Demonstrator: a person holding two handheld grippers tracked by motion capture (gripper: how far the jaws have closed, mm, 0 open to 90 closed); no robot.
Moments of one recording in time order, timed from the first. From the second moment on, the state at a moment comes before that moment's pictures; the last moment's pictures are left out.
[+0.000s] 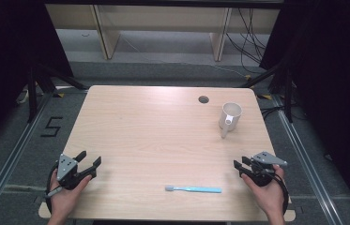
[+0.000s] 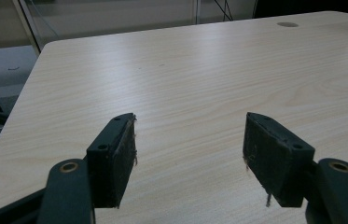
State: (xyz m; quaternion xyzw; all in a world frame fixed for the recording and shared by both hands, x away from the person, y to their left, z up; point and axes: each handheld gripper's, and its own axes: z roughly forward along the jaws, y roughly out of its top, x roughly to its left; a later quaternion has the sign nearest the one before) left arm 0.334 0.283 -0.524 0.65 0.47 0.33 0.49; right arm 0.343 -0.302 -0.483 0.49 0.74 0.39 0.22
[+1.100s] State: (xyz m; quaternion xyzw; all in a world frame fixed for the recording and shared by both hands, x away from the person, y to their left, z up) left arm 0.334 0.286 -0.523 0.65 0.49 0.32 0.49; right arm 0.356 -0.323 -0.445 0.43 0.85 0.25 0.16
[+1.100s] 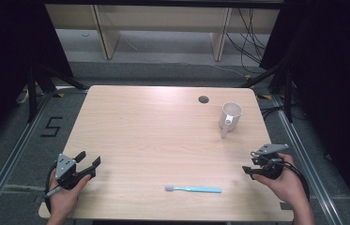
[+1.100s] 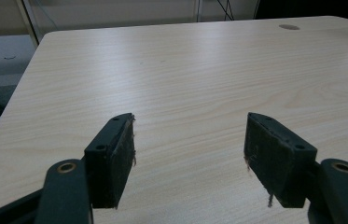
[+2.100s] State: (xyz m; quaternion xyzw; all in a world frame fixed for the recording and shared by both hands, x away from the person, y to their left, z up) left arm 0.334 0.286 -0.523 0.65 0.49 0.32 0.50; right arm 0.366 -0.257 -0.442 0.21 0.98 0.01 0.02
